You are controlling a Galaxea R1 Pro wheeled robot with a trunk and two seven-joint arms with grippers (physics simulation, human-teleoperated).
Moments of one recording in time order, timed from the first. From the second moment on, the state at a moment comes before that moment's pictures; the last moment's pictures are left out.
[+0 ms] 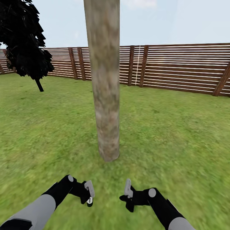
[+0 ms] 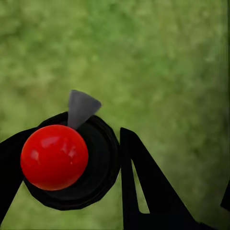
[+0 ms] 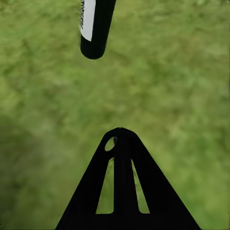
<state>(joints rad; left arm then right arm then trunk) -0.72 0.05 -0.15 -0.38 -0.69 0.06 -0.91 -0.51 0.06 0.13 -0.64 0.64 -0.18 0.88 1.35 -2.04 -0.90</state>
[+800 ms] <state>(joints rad) -0.69 -0.04 -0.15 -0.38 -0.79 -0.03 -0.89 -0.53 0.10 0.13 -0.69 0.64 -0.18 0.90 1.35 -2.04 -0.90</state>
